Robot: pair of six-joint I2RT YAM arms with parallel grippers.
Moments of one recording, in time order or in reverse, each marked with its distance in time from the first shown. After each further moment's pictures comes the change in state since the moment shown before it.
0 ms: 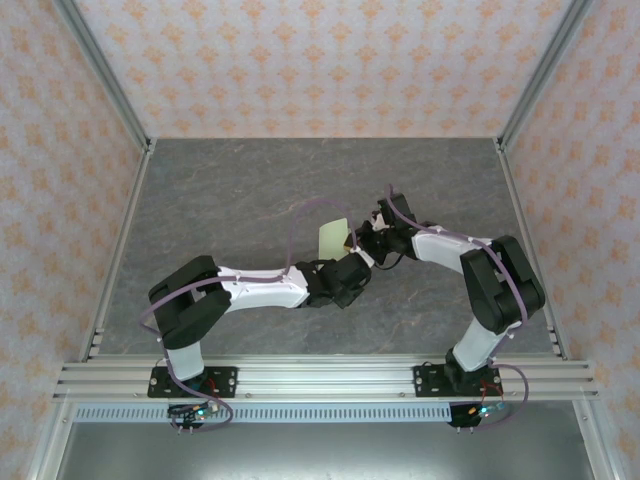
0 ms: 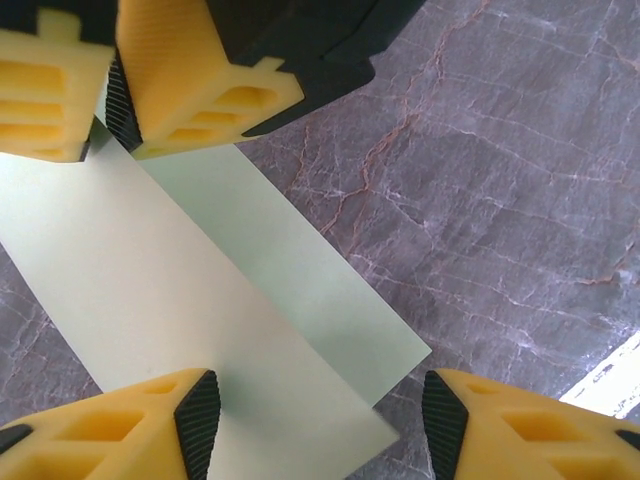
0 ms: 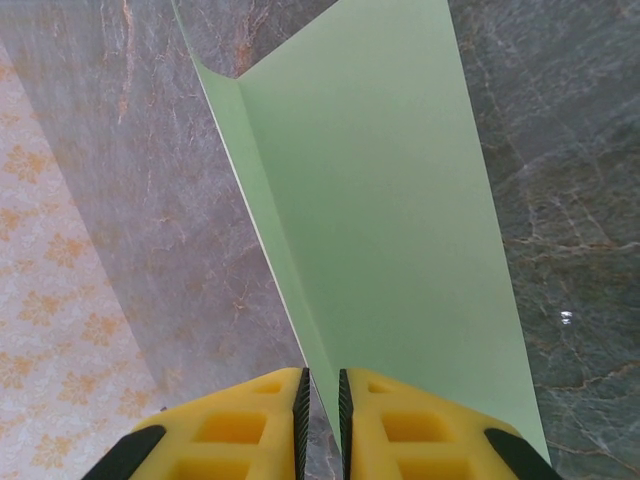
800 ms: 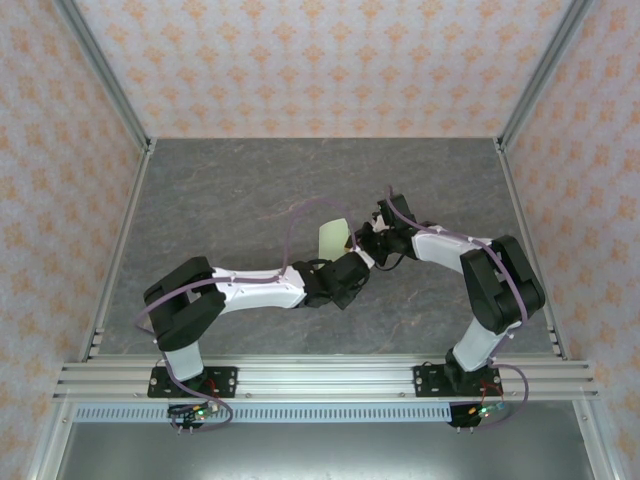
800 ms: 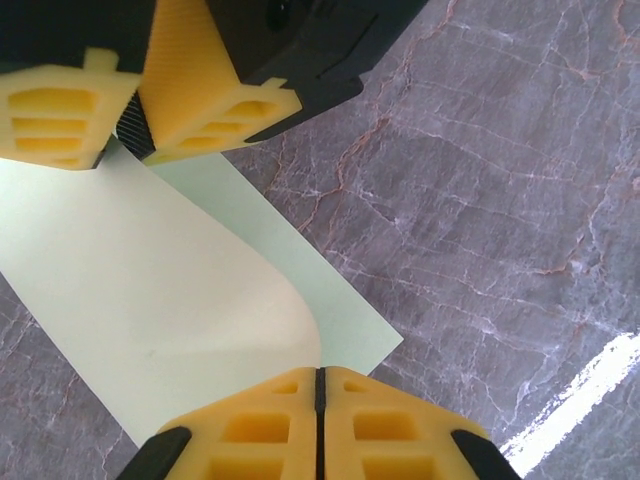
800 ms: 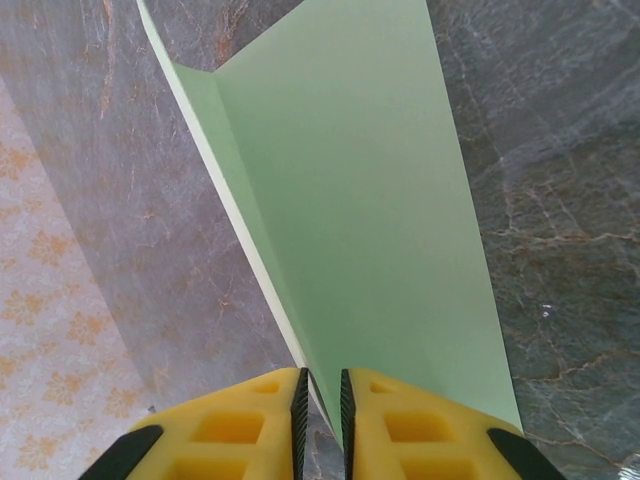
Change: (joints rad) left arm 0.000 -0.029 -0.009 0.000 0.036 -0.008; right arm 0.000 0.000 0.003 -0.027 0.010 -0.025
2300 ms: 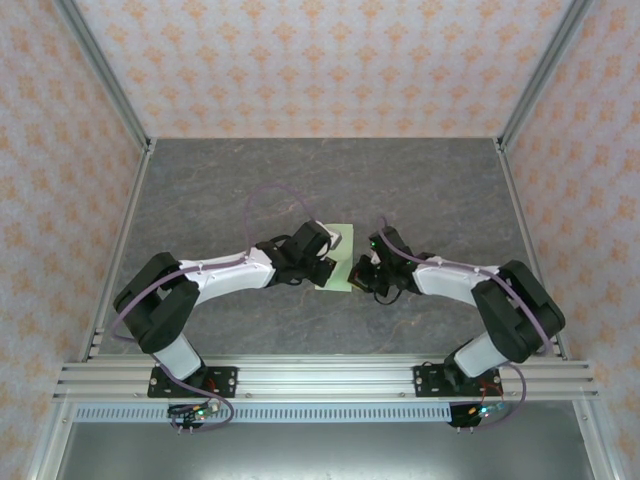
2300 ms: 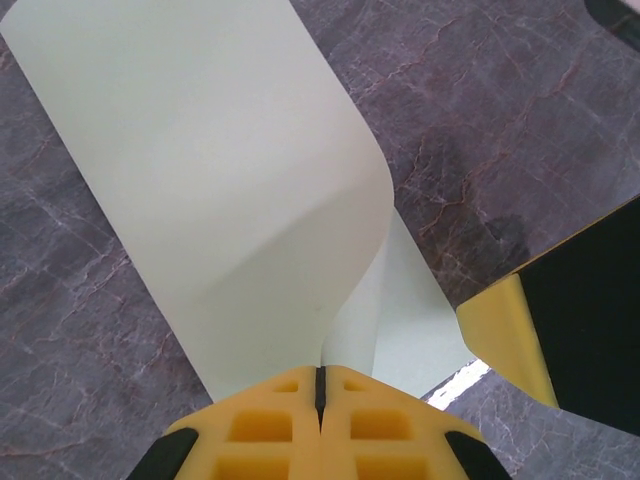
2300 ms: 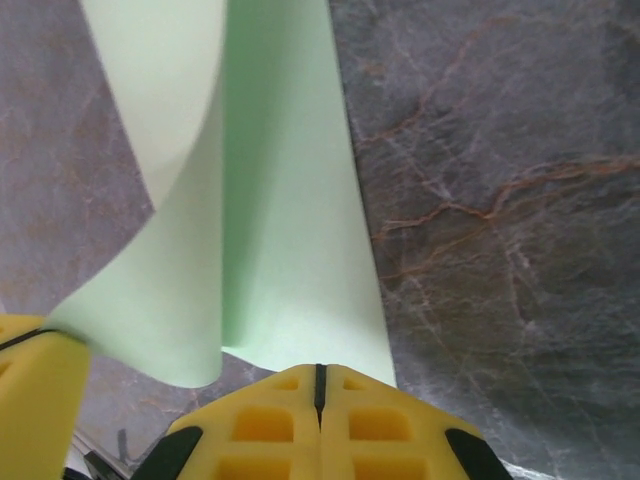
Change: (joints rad) left arm 0.258 -0.120 -0.109 0.039 0.307 -0.109; right arm 0.167 -0.171 -0.256 0.050 0.179 0.037
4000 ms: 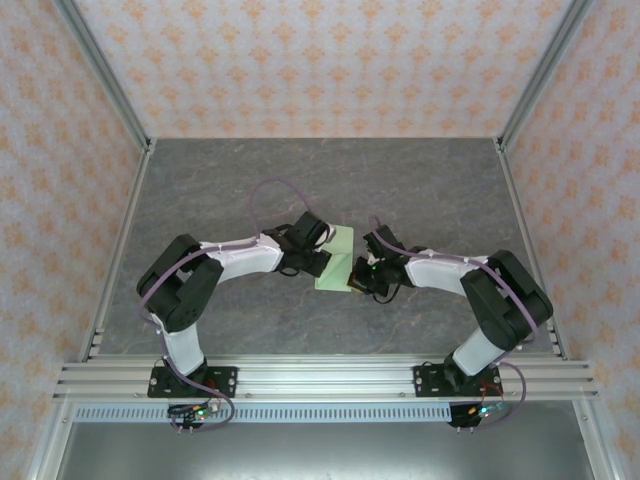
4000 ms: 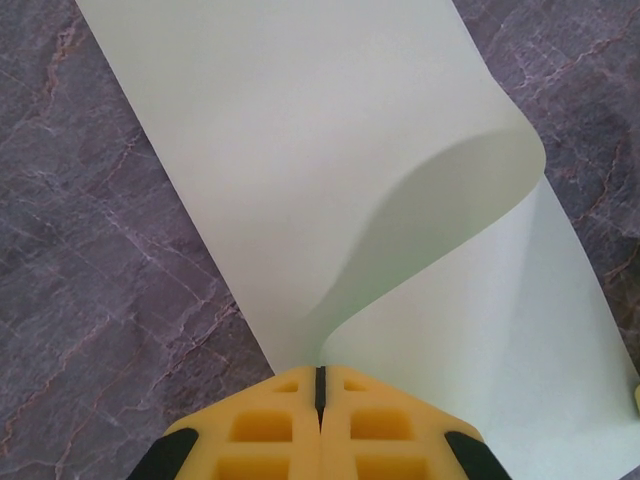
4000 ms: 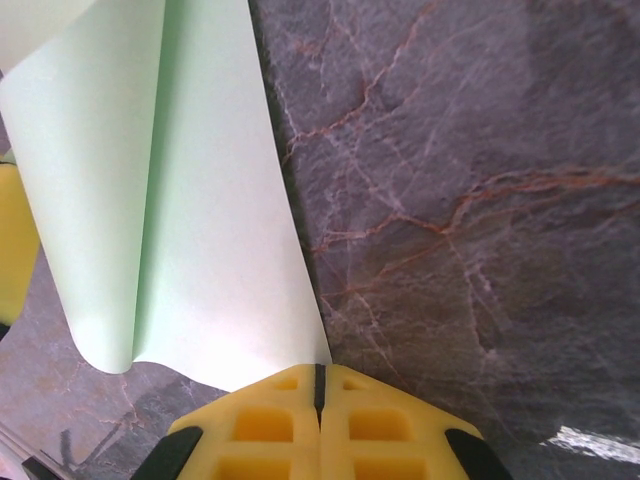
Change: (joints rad) left arm 0.092 0.163 0.094 -0.041 -0.004 0.072; right arm 0.006 0.074 0.071 -0.113 0.013 -0.072
